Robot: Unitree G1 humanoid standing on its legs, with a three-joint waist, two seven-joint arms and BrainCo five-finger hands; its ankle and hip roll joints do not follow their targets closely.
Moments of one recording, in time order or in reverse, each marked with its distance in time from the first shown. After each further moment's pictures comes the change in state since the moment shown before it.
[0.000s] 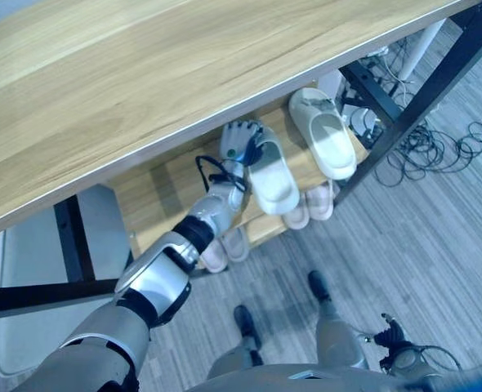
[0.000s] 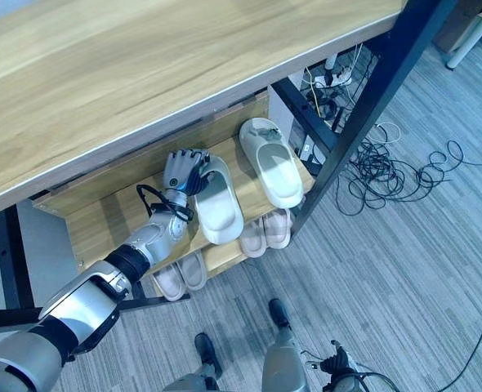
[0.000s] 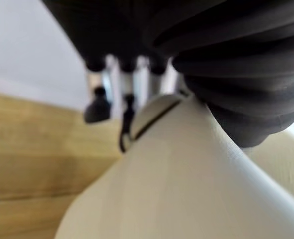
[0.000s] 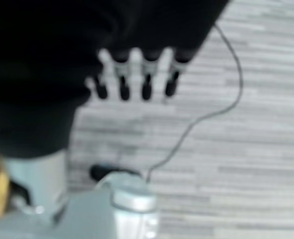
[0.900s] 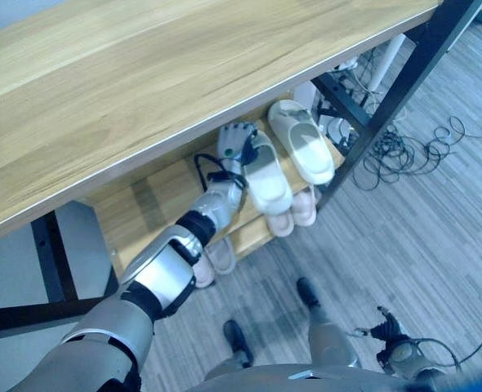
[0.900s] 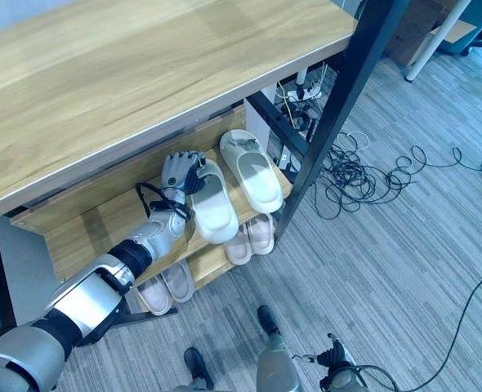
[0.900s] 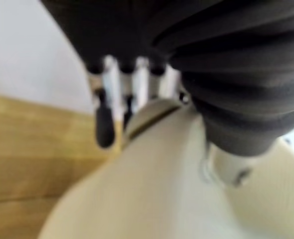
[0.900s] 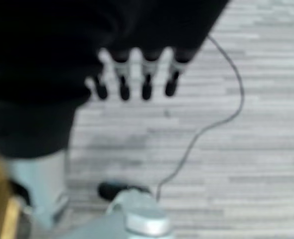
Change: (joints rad) left arm -0.042 -0.035 -0.021 0.108 -0.053 0.001 -0.013; right arm -0.030 0.005 0.018 0.007 0.001 -0.011 -0.001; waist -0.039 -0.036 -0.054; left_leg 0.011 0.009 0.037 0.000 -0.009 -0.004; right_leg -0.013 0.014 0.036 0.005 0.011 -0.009
